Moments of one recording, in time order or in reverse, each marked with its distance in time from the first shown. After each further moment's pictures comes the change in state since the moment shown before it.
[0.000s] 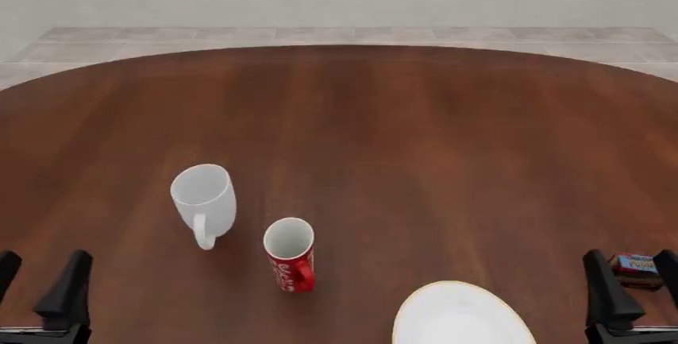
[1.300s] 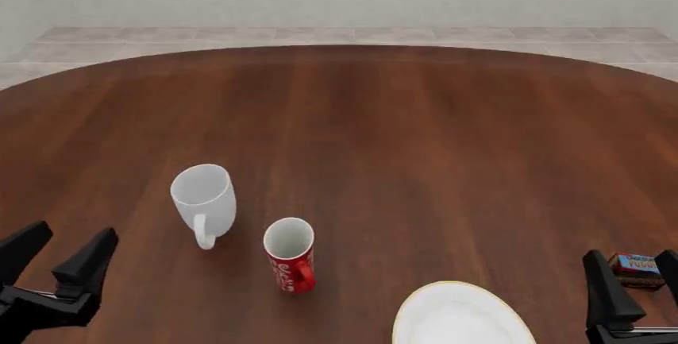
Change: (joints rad) left arm -0.142 0.261 -0.234 0.185 -0.016; right arm 0.004 -0.015 0.000 0.007 0.003
